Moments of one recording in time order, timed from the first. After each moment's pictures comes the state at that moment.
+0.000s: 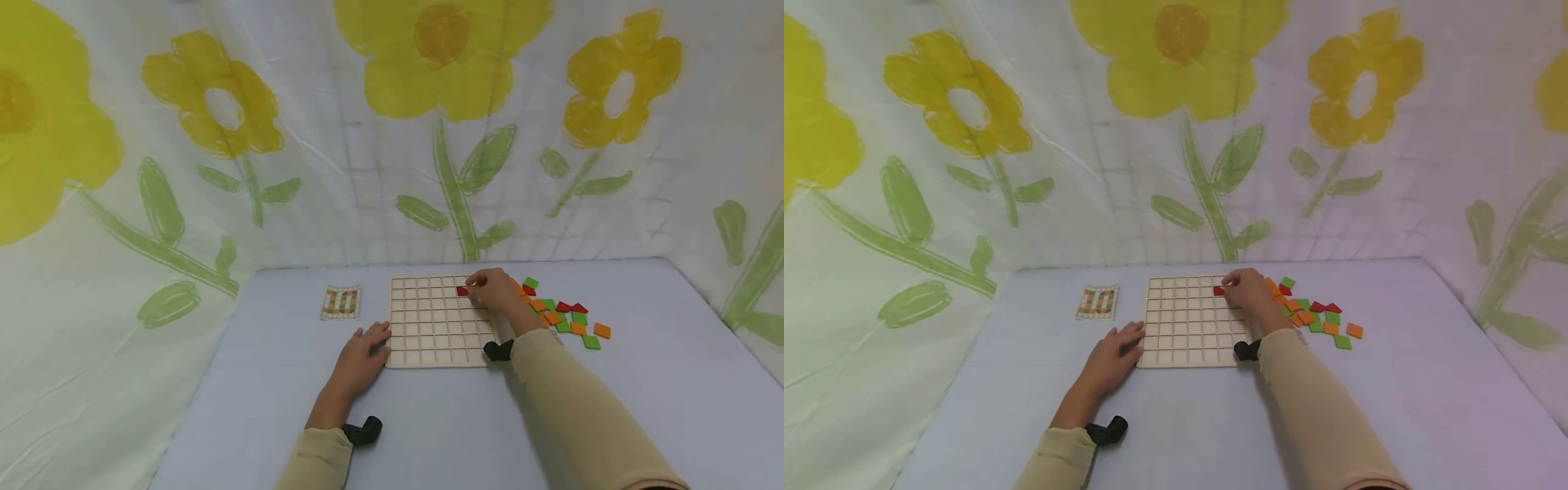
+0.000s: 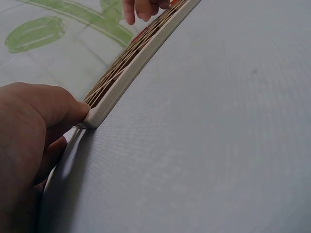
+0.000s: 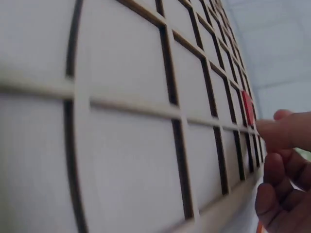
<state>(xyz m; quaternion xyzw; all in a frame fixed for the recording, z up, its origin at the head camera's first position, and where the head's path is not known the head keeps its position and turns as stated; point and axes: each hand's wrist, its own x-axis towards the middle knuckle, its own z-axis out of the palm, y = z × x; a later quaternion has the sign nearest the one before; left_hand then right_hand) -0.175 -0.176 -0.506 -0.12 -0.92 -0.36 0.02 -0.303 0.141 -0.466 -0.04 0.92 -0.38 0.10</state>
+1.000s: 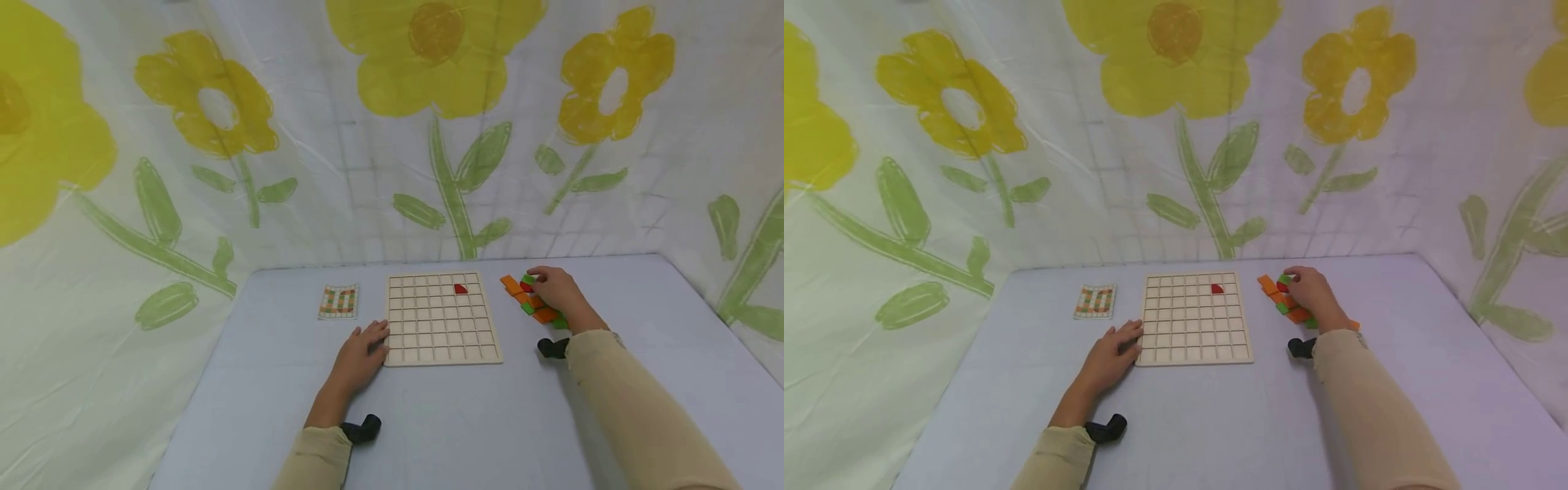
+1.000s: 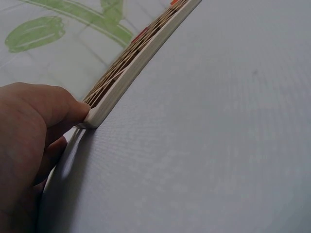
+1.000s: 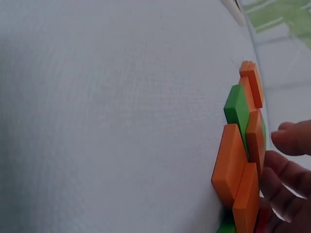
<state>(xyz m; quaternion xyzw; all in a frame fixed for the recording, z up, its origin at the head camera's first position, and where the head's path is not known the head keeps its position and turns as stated) -0.175 -0.177 -0.504 -0.11 -0.92 -0.38 0.01 -0.298 0.252 -0.464 0.01 0.94 -0.30 0.13</state>
